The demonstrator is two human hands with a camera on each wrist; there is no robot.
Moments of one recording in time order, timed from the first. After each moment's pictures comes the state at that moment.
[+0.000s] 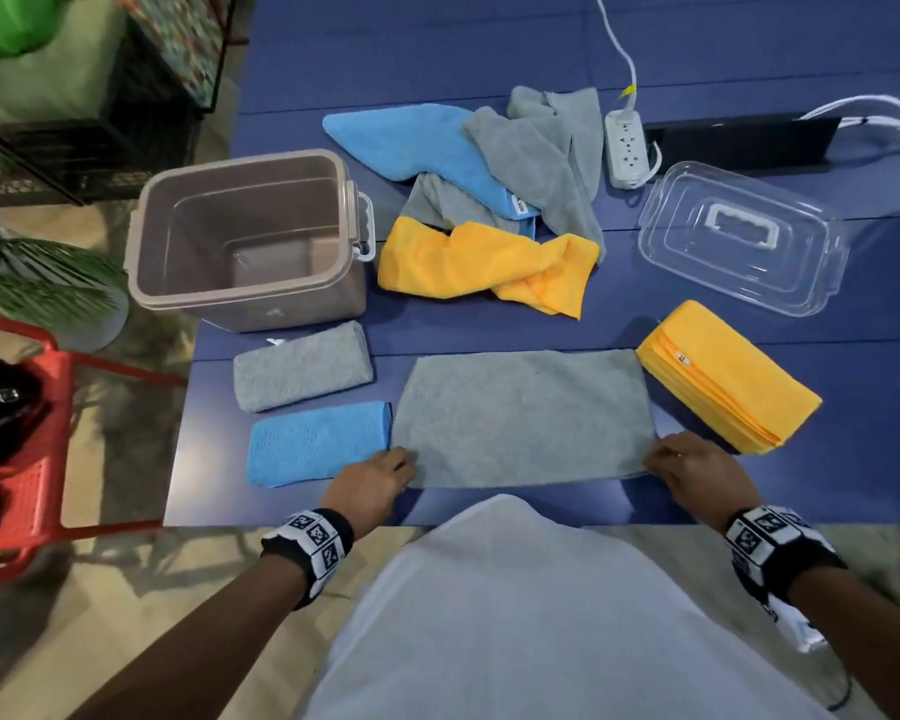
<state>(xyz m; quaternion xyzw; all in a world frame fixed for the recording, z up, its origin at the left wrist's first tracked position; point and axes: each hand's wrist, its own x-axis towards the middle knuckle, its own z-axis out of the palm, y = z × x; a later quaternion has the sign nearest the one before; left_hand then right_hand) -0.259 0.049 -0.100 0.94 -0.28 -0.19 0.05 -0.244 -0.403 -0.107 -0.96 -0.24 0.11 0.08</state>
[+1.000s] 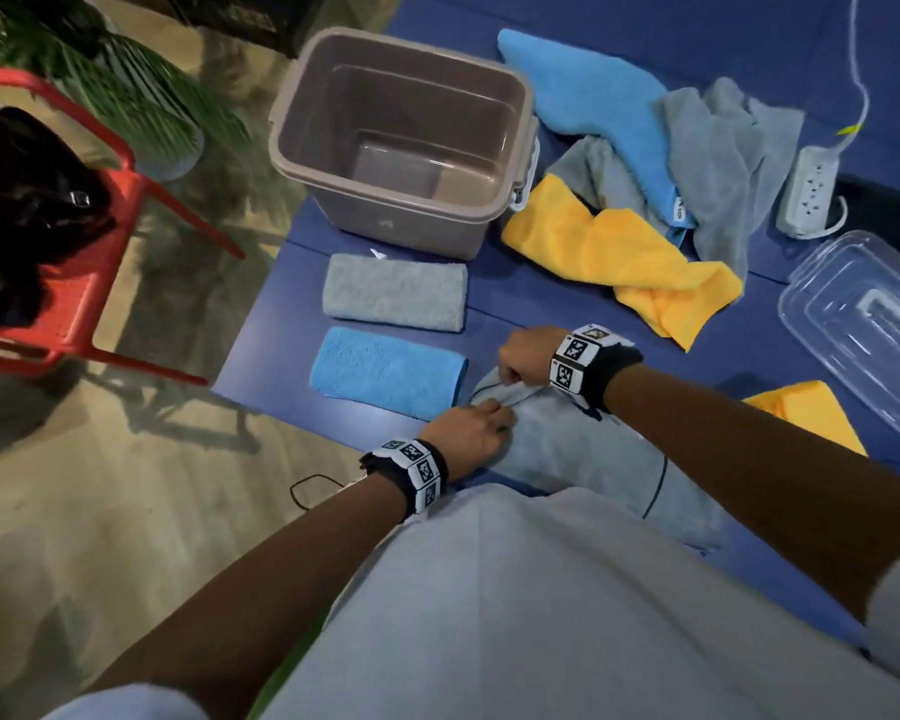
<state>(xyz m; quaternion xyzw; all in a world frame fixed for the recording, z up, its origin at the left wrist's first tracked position) -0.244 0.018 -0.133 0.94 -0.30 -0.09 0.14 -0.086 -0.074 -0.068 -0.76 -0.48 0.41 -0.15</state>
